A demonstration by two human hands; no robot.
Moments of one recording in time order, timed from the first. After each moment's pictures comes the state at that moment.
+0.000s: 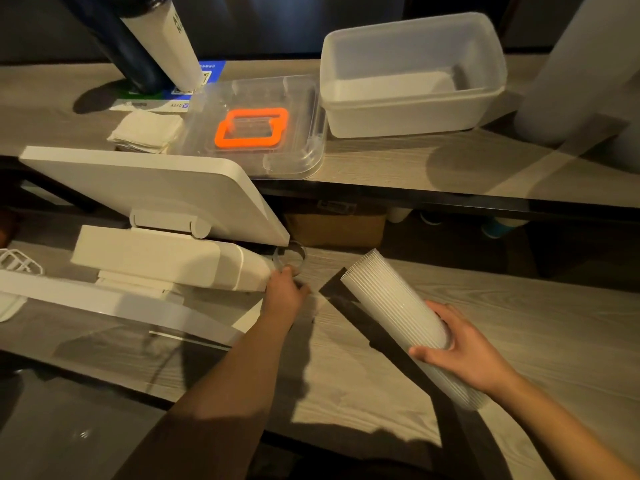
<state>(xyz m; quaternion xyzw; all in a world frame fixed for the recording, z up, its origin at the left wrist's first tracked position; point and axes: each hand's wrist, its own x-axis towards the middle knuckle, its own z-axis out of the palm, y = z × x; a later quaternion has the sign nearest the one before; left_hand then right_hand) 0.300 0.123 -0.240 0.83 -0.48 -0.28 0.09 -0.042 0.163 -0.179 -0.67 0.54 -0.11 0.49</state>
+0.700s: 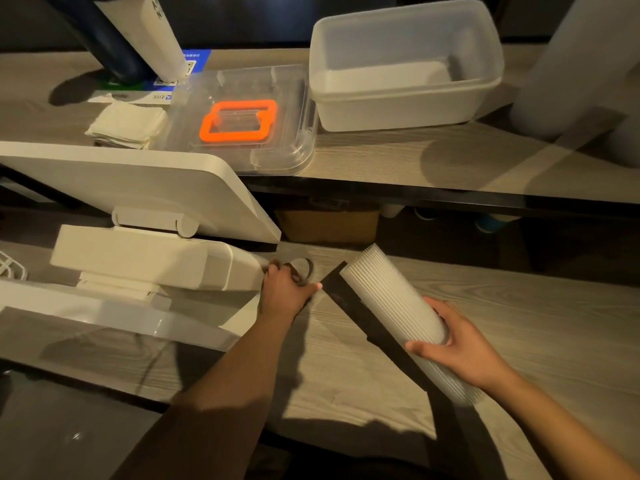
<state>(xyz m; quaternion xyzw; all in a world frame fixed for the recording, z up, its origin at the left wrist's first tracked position) 0.282 0.119 -0.233 0.83 -0.49 -0.26 0.08 -0.043 0.162 -0.181 -0.65 0.57 -0.11 0.49</state>
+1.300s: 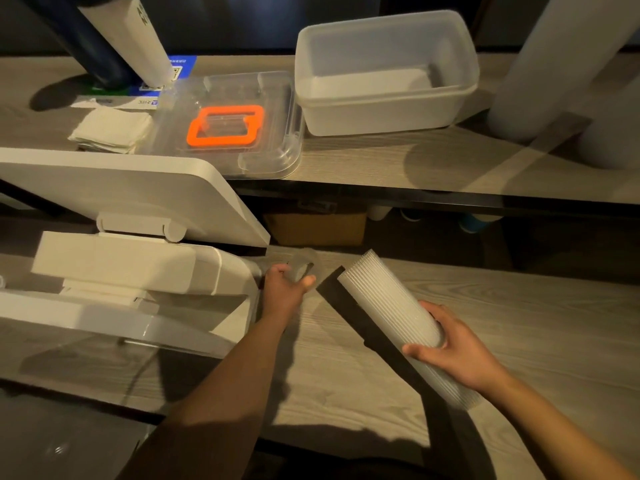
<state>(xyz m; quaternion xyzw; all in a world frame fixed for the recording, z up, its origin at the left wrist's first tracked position) 0.261 0.121 -0.221 0.80 -0.32 -0.42 0.27 -0.054 0.170 -0.180 -0.65 0.58 -0.10 0.48</state>
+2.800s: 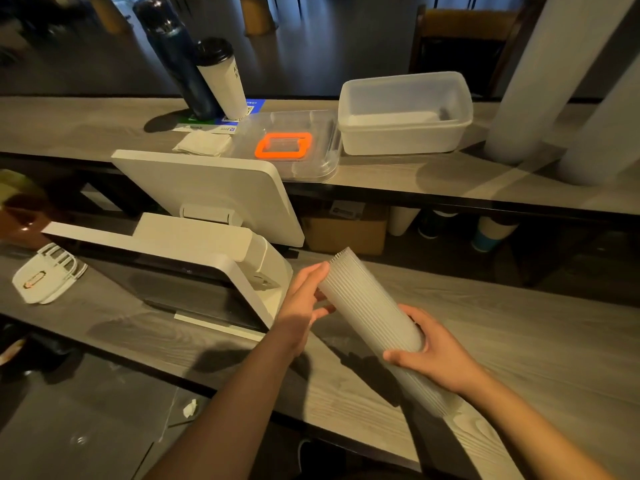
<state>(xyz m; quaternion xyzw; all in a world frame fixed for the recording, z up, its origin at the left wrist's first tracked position) 0.230 0.224 -0.081 0.61 -0.25 -0.59 0.47 -0.018 0.217 -0.136 -0.69 0.47 -0.16 0.52</state>
